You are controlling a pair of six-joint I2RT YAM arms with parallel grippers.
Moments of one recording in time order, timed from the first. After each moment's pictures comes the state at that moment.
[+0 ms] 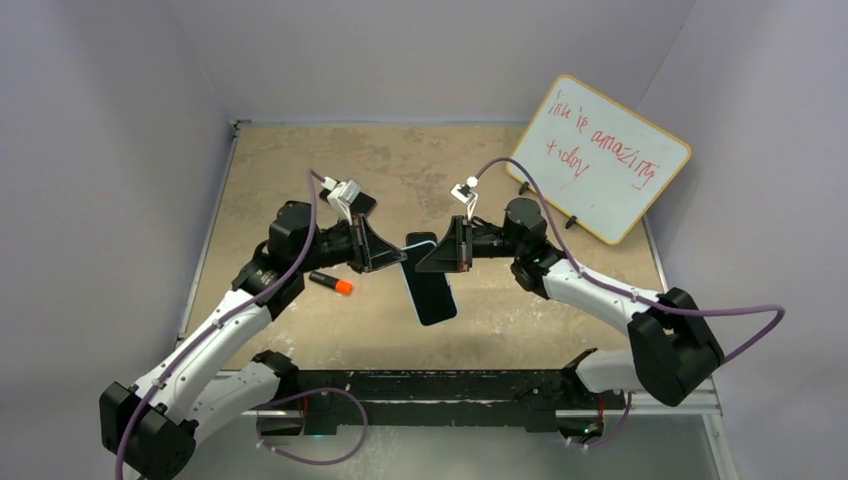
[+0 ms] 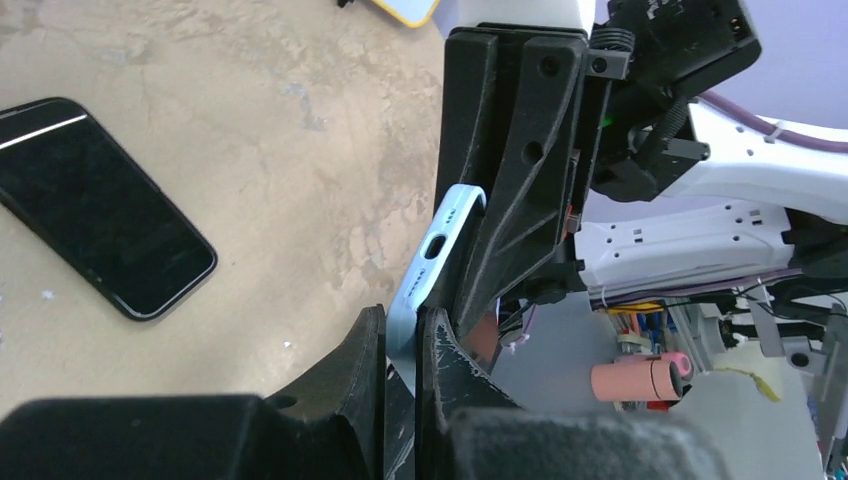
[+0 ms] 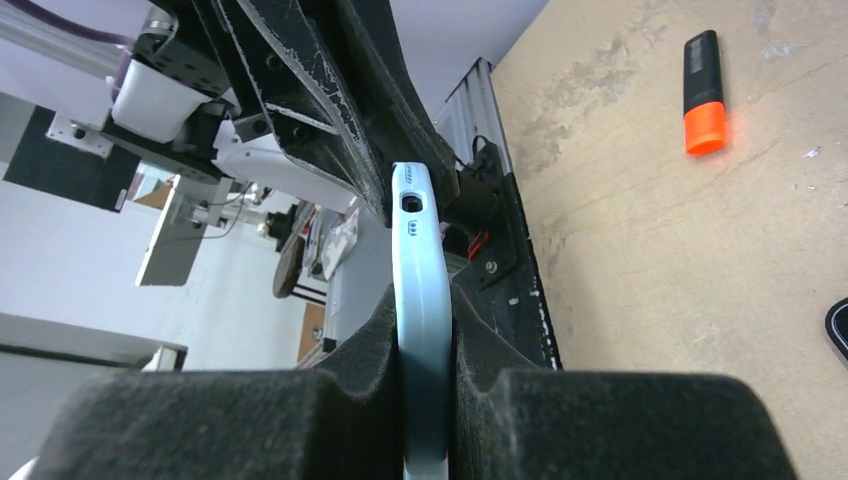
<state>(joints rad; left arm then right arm) -0.50 0.92 0.74 -0.09 0.60 -0.69 0.59 1.33 0.70 0.56 -0.97 0.94</state>
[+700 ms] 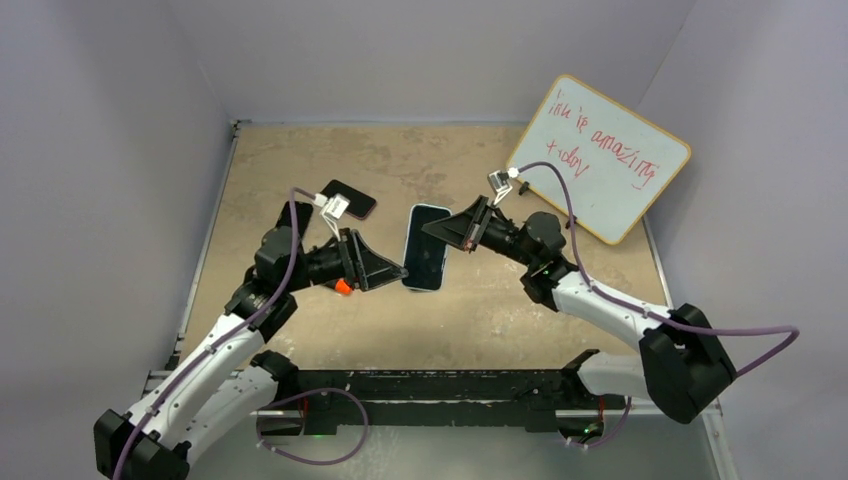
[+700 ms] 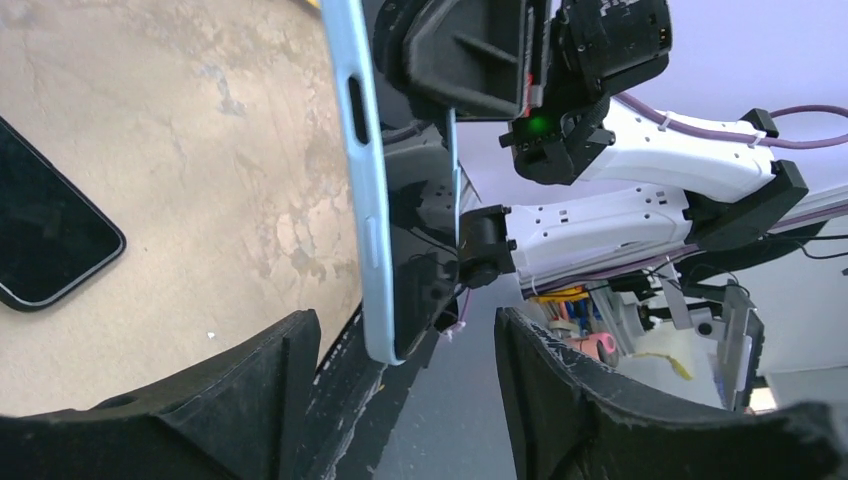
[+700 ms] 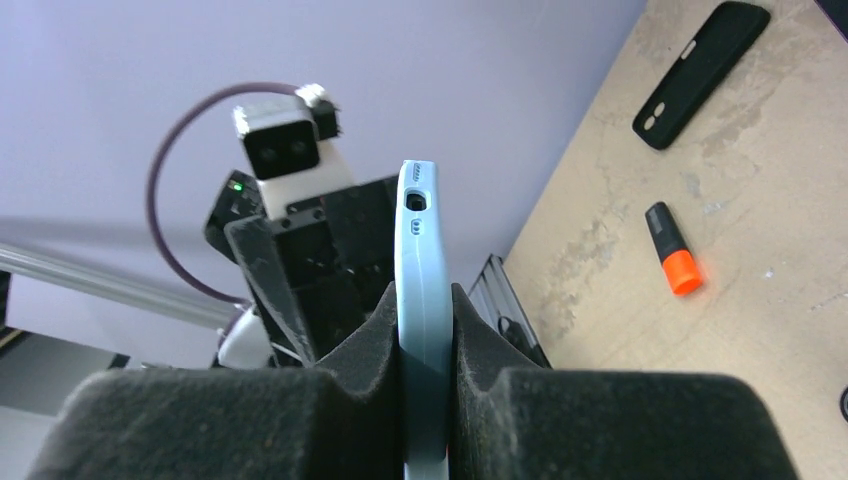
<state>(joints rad) -0.50 0.75 0.60 0.02 0.67 -0.84 0.59 1.24 0.62 0.76 -0.55 1.22</state>
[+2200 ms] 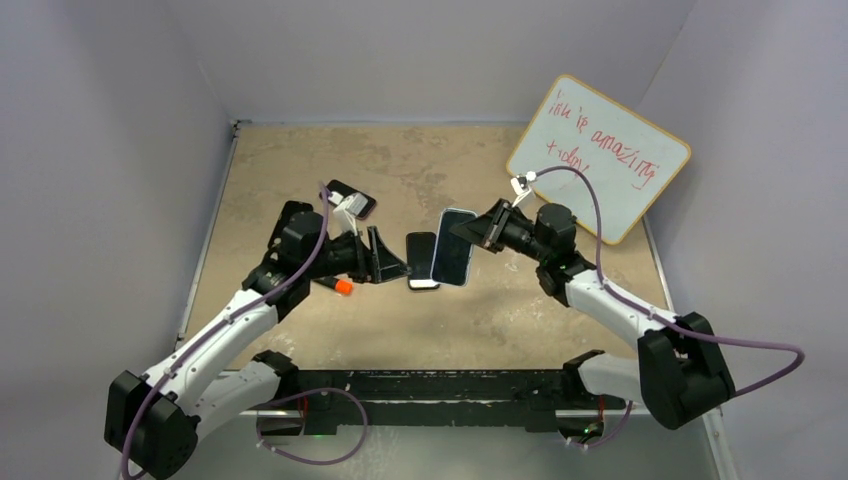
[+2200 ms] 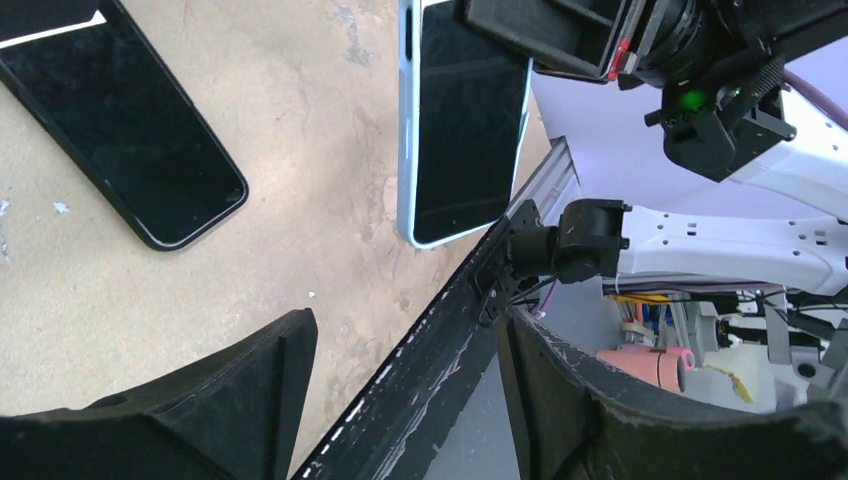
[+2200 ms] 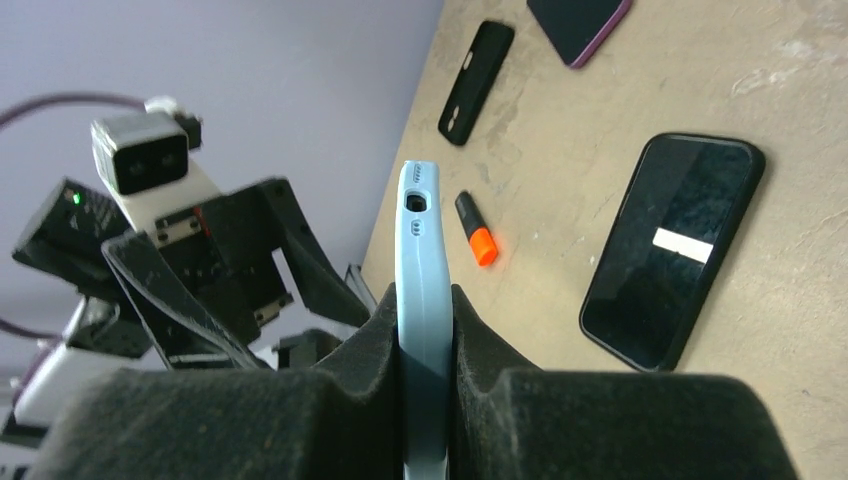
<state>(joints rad) -0.50 0.94 0.65 -0.14 0.58 -0.69 0.42 1.22 0.57 0.50 -0.55 1.01</state>
